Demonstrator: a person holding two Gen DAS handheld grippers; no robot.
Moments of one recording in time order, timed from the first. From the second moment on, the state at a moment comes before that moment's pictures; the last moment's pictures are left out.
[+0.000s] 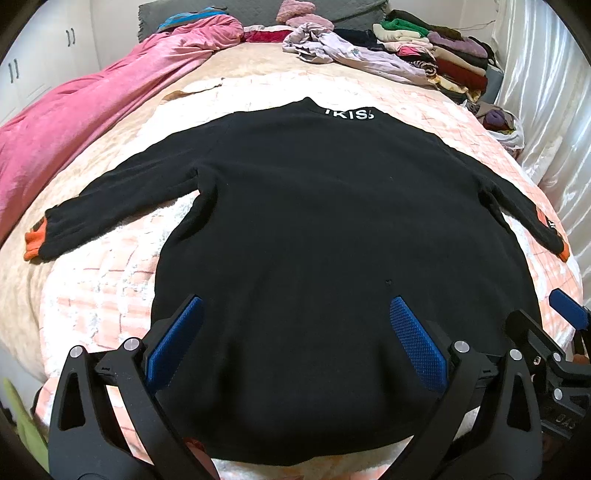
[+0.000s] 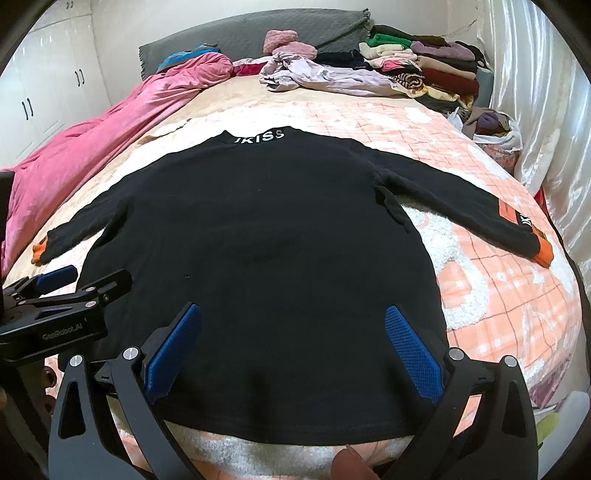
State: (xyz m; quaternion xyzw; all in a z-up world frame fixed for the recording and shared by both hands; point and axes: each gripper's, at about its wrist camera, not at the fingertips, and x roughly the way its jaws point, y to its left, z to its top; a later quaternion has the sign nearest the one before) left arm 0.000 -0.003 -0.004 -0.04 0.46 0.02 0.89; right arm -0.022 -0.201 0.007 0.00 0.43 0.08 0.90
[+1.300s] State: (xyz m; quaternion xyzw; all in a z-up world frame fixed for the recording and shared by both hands) left arm 0.001 -0.009 -0.004 -0.03 0.46 0.02 0.89; right arm -0.024 -0.204 0.007 0.00 0.43 0.08 0.90
